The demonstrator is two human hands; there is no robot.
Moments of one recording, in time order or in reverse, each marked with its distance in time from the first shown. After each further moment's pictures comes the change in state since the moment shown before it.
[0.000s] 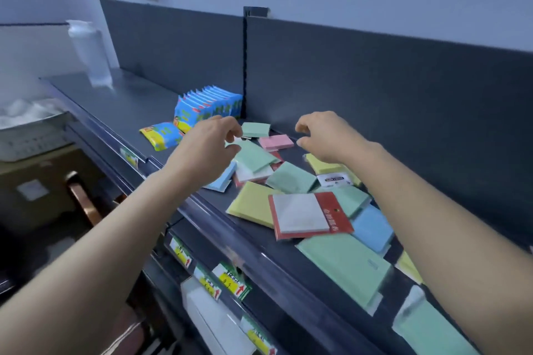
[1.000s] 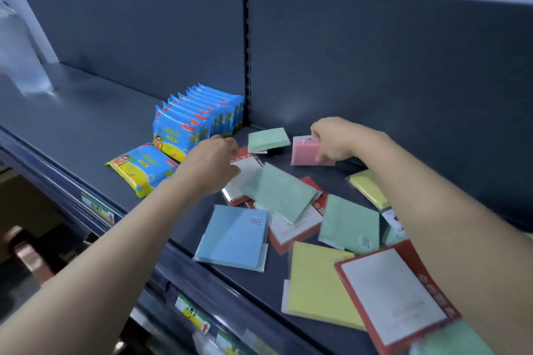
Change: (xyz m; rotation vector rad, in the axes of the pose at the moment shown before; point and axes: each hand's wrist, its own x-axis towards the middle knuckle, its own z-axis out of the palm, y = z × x) left_hand 0.134 -0.128 0.076 0.090 -0.381 -0.002; right_hand 0.149 -0.005 0.055 -0.090 -0.346 0.228
